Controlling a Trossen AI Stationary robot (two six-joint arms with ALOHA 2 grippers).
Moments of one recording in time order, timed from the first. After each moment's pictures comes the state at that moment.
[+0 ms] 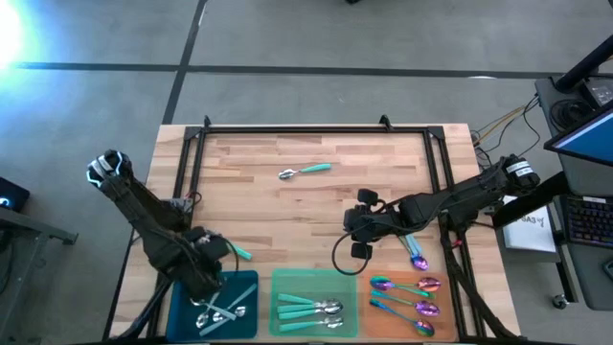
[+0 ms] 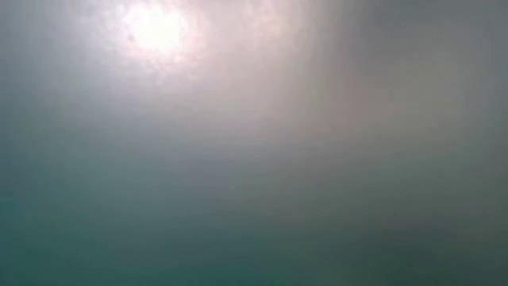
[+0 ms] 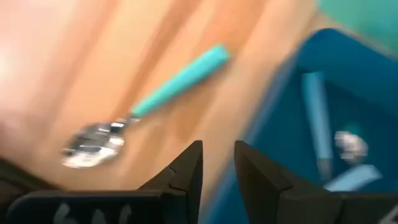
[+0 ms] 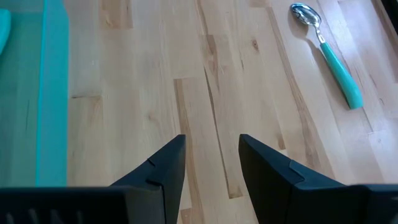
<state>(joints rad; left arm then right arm) -0.86 1.34 1.00 -1.14 -0.26 -1.37 0.29 1.46 1.07 -0.59 0.34 0.29</state>
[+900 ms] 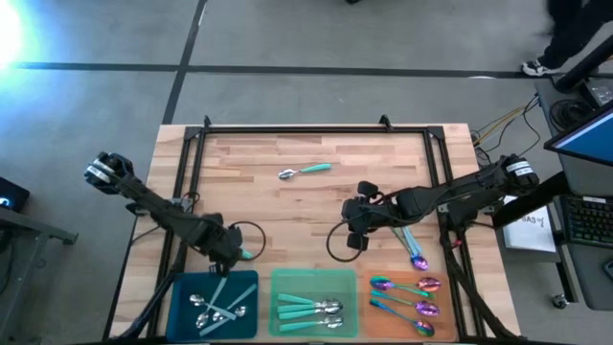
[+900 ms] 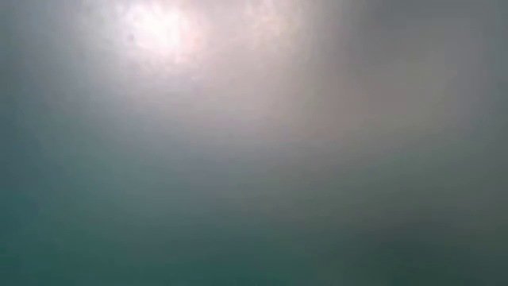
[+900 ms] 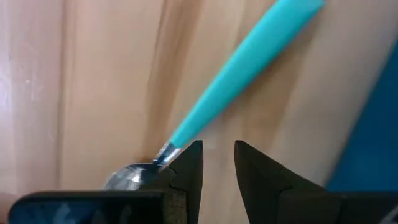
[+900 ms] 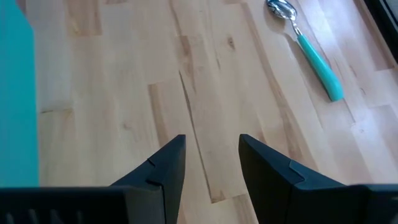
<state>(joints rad) -0.53 1.34 0.69 -0.89 -0.04 -0.78 0.22 1.46 1.07 -0.59 0.34 0.30</state>
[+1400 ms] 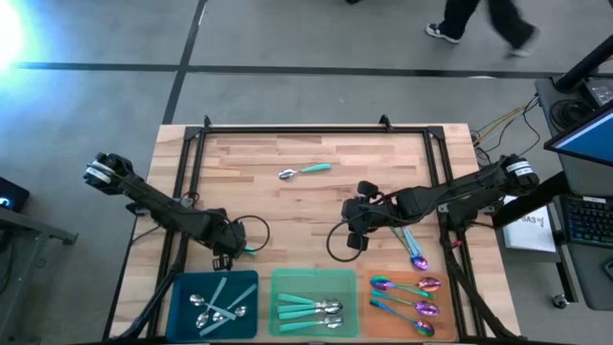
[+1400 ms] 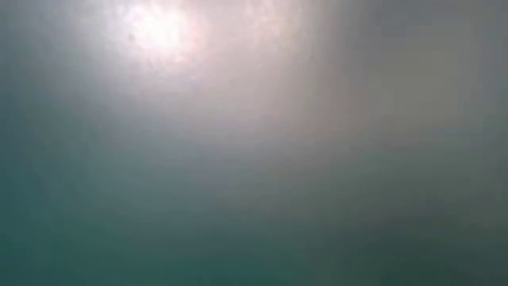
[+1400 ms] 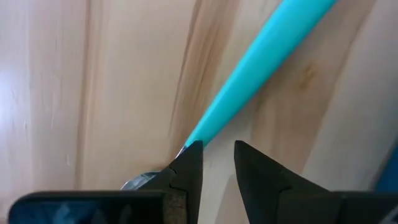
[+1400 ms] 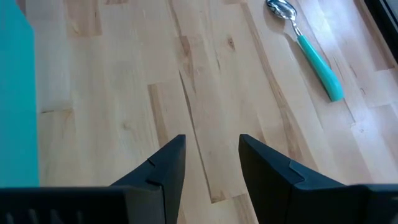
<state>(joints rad) -0.45 1.34 0.64 -0.83 -0.07 -0.68 0.21 1.46 1.07 -0.59 0.34 0.30</state>
